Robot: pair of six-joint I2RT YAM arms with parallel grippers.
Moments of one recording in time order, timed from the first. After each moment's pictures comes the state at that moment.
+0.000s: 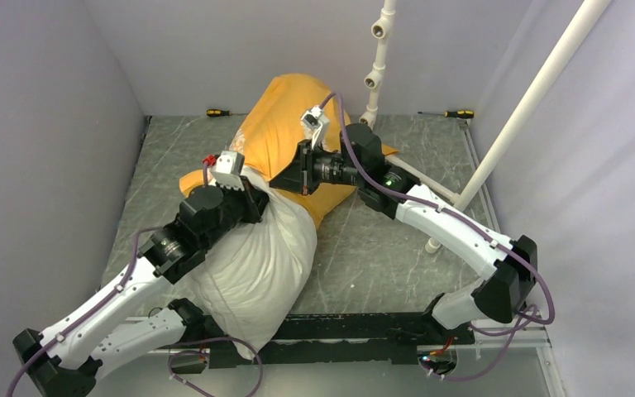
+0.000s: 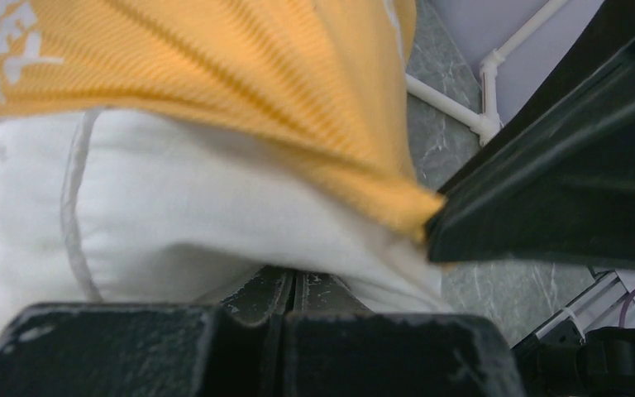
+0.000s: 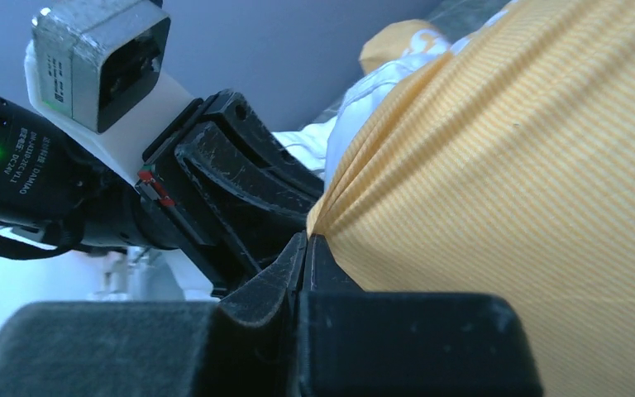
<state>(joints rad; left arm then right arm) -0.73 0.82 0.84 -0.25 -0.19 -0.48 0.81 1.43 1.39 -0.14 -0.50 0.55</state>
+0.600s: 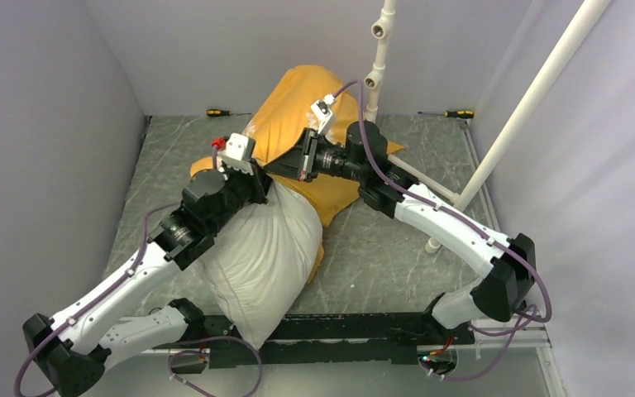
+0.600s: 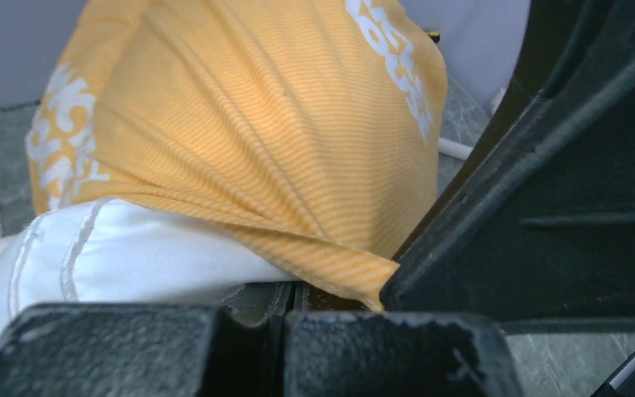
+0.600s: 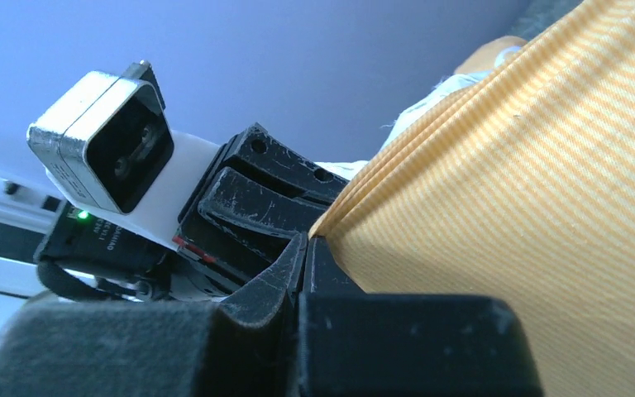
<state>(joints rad) -0.71 0.95 0.93 -0.07 -0.18 -0.26 0.80 1.44 1.35 0.08 -0.50 0.91</state>
